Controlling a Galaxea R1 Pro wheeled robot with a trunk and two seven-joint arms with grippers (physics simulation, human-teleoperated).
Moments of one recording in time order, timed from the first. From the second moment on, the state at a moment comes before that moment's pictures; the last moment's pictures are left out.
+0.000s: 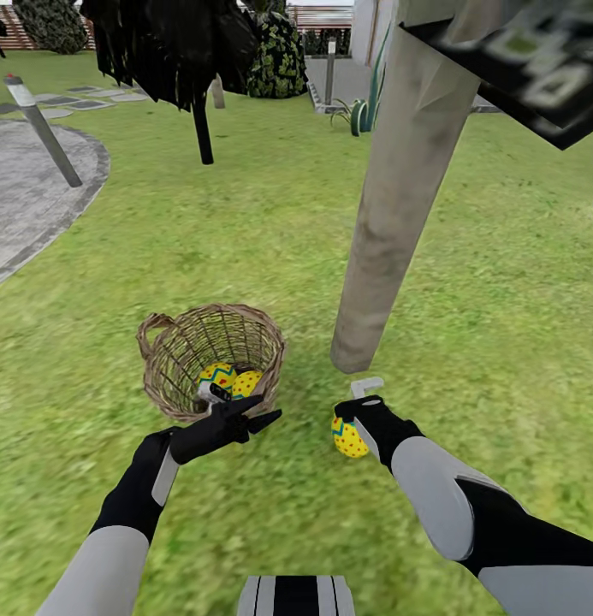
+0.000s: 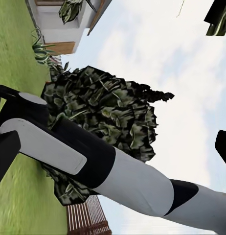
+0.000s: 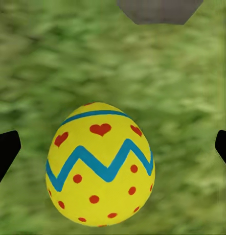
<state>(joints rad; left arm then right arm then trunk) -0.63 -0.08 0.22 -0.91 0.22 0.99 -1.57 -1.05 0.17 -0.30 -0.17 0.51 0.22 -0.11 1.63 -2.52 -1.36</state>
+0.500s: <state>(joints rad) -0.64 -0.08 0.05 -1.15 0.22 1.01 -1.57 -1.04 0.17 -0.30 -0.68 0.30 0.85 0.17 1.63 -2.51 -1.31</state>
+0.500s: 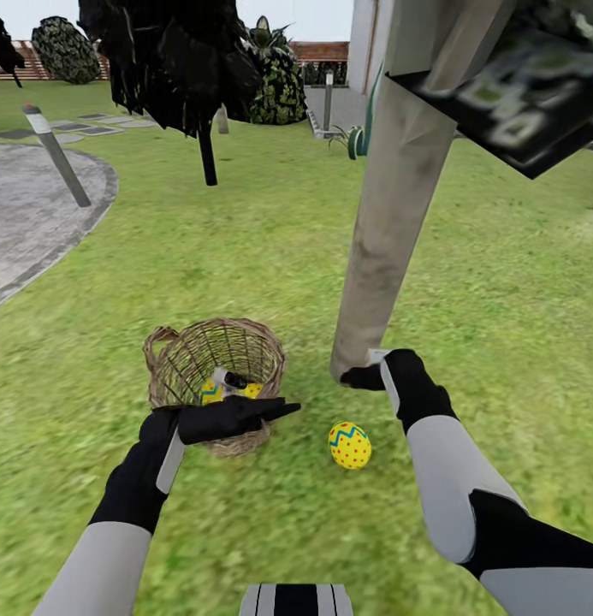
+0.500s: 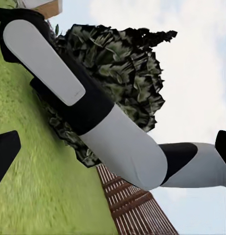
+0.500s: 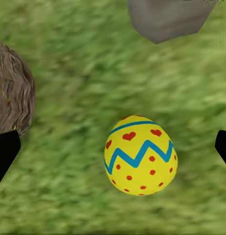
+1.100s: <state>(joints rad) -0.64 0.14 0.38 -1.23 0.21 1.00 -1.57 -1.04 0.17 -0.29 -0.70 0.31 0.84 0.39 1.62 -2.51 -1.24</state>
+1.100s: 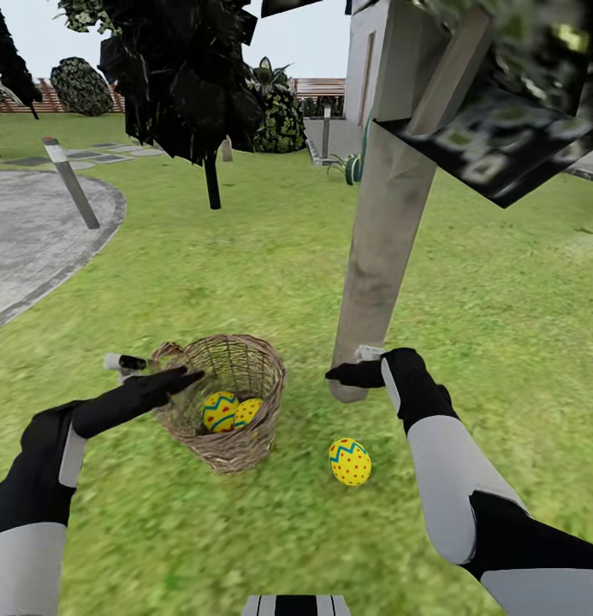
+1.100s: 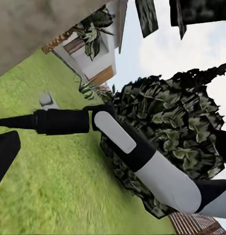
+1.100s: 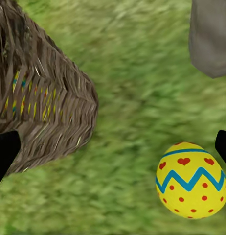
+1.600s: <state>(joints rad) -0.63 0.25 0.76 -1.15 0.20 0.99 -1.57 -1.04 0.17 -0.29 -0.70 0.31 0.84 0.40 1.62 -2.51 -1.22</state>
